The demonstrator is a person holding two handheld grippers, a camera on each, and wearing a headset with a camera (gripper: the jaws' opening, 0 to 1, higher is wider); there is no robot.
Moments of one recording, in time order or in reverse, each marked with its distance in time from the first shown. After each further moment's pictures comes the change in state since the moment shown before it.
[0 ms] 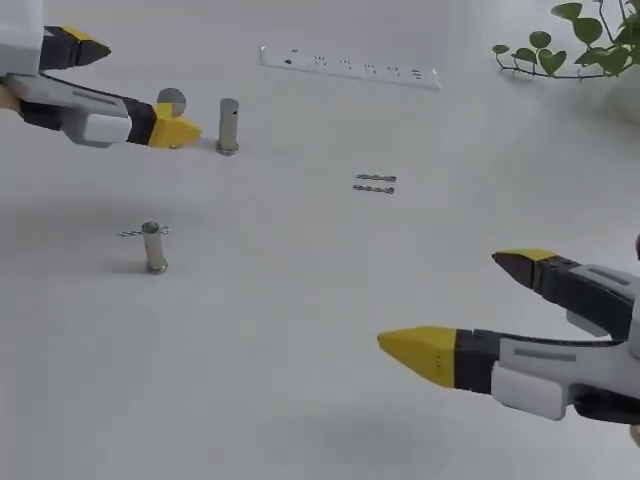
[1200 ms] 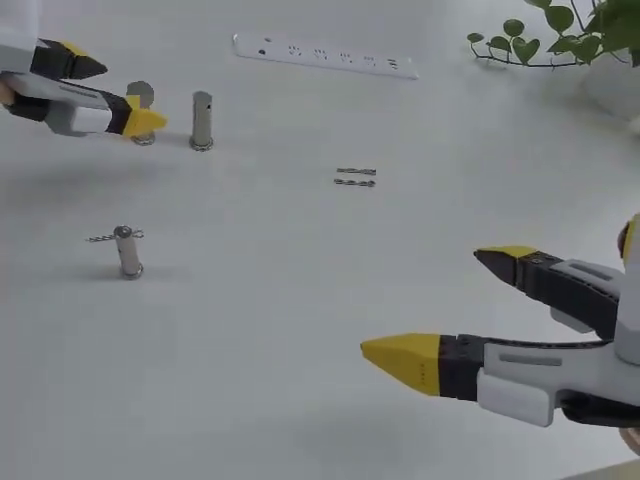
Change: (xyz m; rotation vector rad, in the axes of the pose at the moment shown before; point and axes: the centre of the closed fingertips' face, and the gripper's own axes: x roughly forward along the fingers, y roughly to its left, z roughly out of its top) left arm 0.039 0.022 -0.022 0.030 0.090 -0.016; right arm 0.001 0.003 -0.002 -0.006 0.023 -0.012
